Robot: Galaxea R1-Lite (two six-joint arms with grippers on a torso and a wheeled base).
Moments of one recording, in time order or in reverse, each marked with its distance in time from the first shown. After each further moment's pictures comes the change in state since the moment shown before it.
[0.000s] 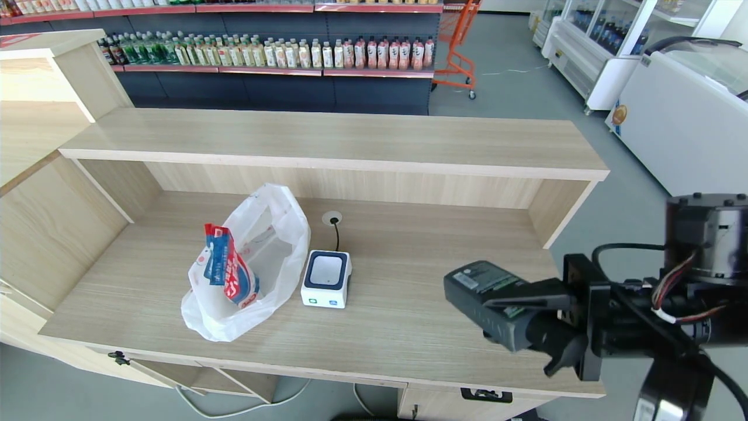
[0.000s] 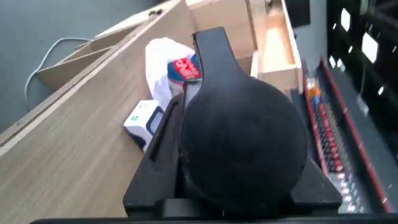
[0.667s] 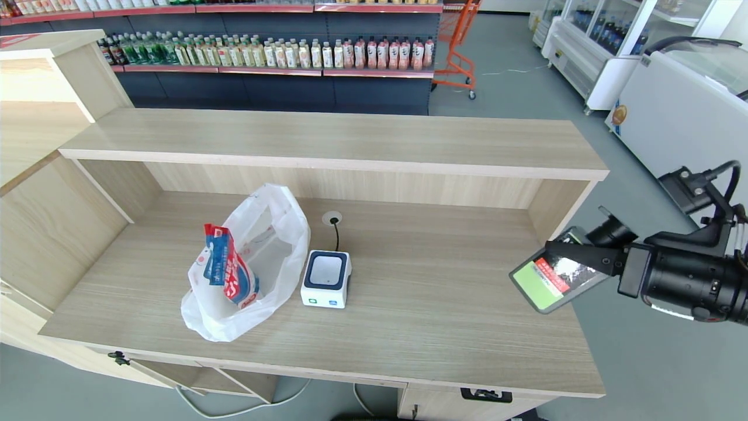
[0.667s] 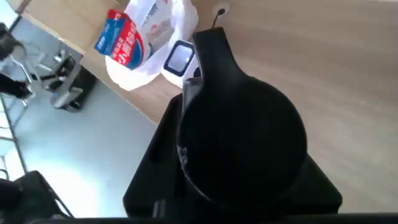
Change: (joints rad) left arm 0.000 0.000 0.000 0.000 0.000 0.000; right arm -0.244 -0.077 0.066 -0.105 -0.374 1.977
